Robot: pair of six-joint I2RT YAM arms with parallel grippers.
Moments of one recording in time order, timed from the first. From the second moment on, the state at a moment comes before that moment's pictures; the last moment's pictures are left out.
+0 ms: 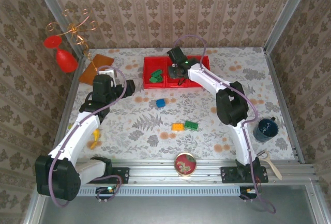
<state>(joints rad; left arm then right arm) -0.26 1.11 0.82 -0.24 0.00 -0.33 0.51 2.25 1.98 -0.64 0.18 0.29</state>
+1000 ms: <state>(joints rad) -0.25 1.09 0.81 -0.27 0.02 -0.33 0.54 1.84 1.58 -0.59 0.18 0.26</state>
